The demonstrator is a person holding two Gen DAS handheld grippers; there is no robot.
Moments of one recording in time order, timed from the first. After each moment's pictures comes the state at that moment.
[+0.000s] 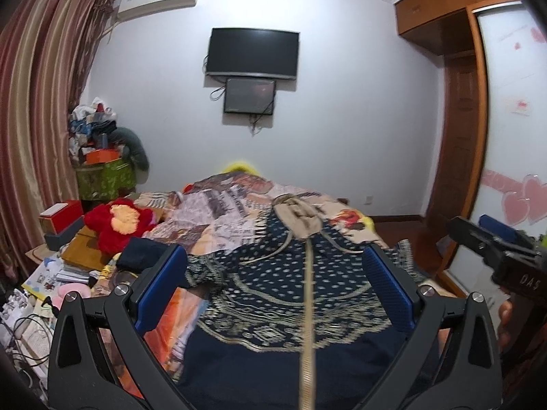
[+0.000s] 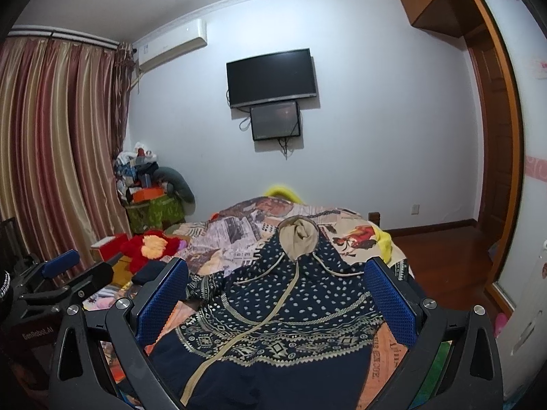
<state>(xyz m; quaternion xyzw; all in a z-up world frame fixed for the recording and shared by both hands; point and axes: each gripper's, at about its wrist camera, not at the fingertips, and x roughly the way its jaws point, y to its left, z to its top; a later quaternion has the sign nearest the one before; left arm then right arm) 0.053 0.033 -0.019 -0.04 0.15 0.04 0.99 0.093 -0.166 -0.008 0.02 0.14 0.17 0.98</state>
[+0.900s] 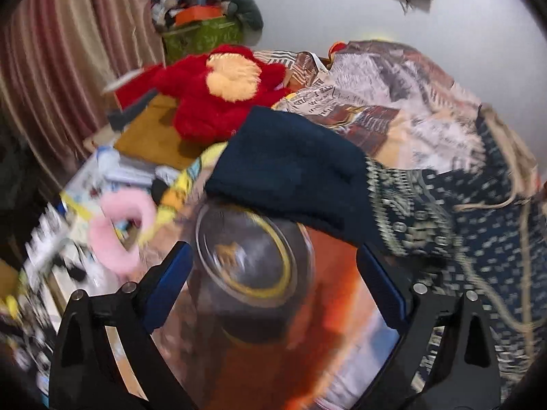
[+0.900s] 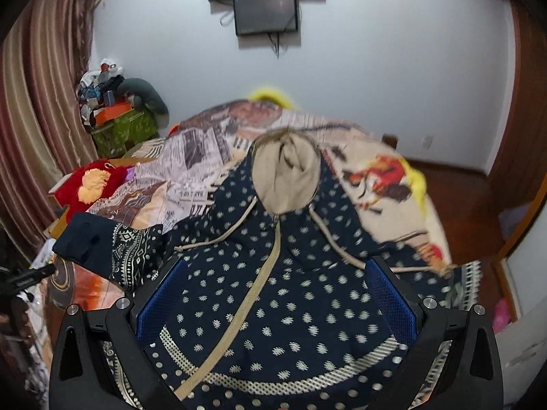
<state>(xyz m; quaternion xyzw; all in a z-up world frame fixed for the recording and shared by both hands) 0.268 0.297 -0.203 -0.11 0.42 0.25 0.86 0.394 -0.106 -0.115 -0.01 0.35 0.16 0.92</state>
